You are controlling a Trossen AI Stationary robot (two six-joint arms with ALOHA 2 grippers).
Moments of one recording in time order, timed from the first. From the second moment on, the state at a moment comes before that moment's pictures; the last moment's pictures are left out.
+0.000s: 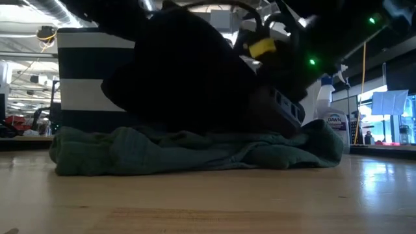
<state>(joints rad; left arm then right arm) -0.42 1.37 0.79 -0.01 -0.61 -0.02 0.46 1.96 1.16 -0.32 0.93 0.29</state>
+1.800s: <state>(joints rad) -0.58 1.37 0.79 -0.33 -0.44 -0.20 0.14 1.35 0.56 0.09 0.23 -0.13</state>
